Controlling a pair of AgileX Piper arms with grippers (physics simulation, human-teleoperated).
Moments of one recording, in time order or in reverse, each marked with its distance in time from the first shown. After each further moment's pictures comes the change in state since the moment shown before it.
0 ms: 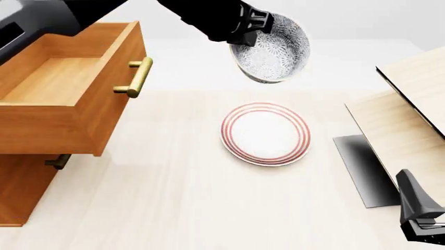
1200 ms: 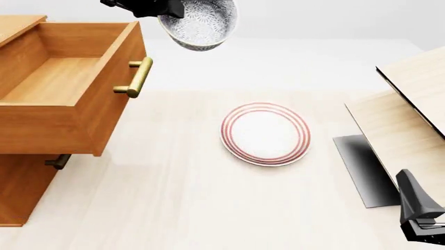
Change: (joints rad) left arm 0.238 -0.180 0.135 -0.016 -0.083; right arm 0.000 0.000 0.000 0.000 0.000
